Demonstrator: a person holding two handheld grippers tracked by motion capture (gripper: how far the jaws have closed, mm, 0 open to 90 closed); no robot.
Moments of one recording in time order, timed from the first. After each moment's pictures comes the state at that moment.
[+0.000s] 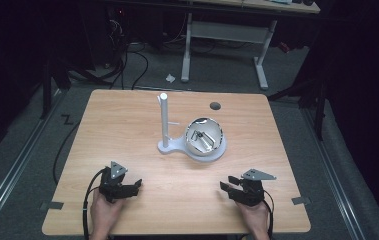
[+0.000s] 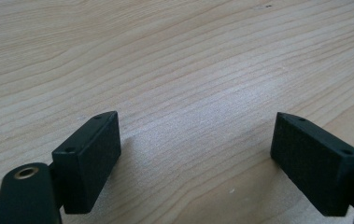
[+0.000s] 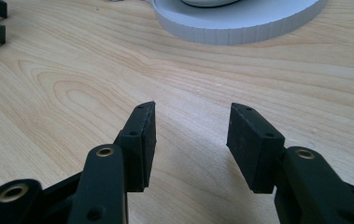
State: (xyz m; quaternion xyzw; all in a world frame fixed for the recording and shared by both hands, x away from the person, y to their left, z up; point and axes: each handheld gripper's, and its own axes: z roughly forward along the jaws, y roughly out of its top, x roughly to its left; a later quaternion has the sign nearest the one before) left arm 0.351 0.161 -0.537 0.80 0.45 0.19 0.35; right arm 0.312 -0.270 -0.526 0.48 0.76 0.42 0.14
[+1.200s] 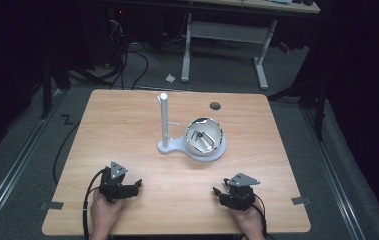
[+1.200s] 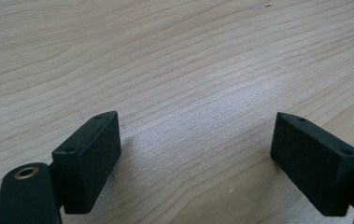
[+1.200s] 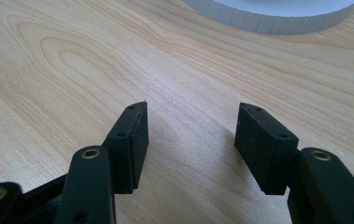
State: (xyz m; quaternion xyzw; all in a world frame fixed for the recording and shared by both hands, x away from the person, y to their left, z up) left arm 0.351 0.161 -0.537 0.80 0.45 0.19 0.35; right arm 0.305 -0.240 -0.531 0.43 0.81 0.35 0.20
